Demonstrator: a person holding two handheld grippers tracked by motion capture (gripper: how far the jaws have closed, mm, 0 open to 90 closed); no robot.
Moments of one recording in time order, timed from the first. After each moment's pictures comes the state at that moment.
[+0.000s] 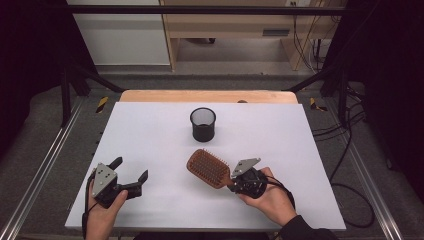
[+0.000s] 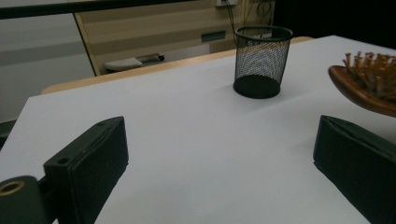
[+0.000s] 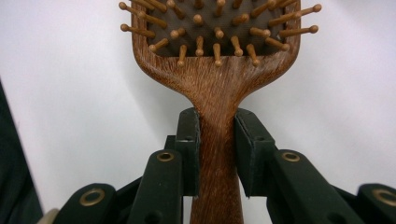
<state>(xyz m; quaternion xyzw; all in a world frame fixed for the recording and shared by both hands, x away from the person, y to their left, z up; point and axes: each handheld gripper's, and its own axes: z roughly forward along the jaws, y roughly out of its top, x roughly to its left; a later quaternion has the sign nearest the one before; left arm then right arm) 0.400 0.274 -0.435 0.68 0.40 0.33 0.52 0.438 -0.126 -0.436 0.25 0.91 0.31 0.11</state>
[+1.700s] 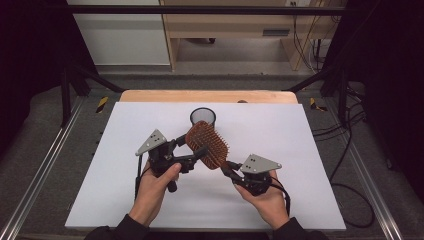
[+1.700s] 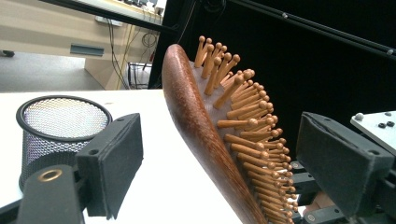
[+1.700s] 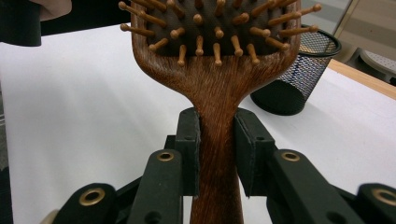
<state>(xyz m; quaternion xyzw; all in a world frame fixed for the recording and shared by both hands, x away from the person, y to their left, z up) 0.452 0.142 -0.369 0.65 0.35 0.10 0.66 0.425 -0.130 -0.412 0.26 0.80 0.50 0.20</state>
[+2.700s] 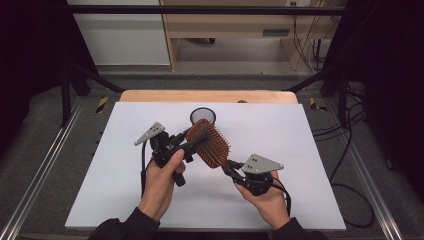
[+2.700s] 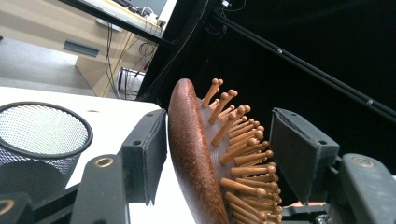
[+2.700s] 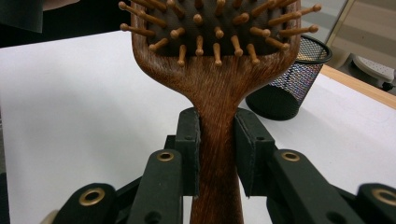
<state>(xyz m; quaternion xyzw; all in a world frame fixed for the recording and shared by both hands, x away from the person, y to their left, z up) 0.463 0.132 -0.357 0.59 0.41 0.05 0.69 0.424 -0.131 -0.409 0.26 0.79 0.51 0.21</state>
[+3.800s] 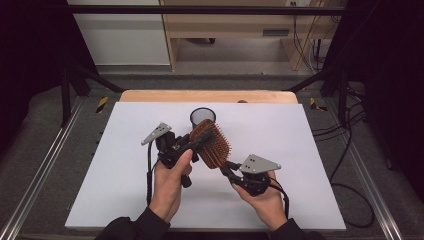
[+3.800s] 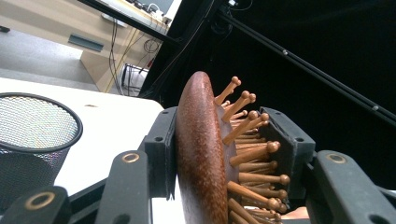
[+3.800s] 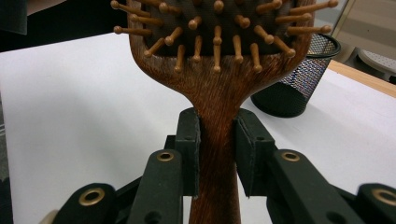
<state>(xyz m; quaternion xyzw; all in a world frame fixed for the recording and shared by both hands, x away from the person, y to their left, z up) 0.459 0.116 -0.351 0.59 0.42 0.05 0.69 0.425 -0.126 -0.414 0.27 0.79 0.51 0.20</state>
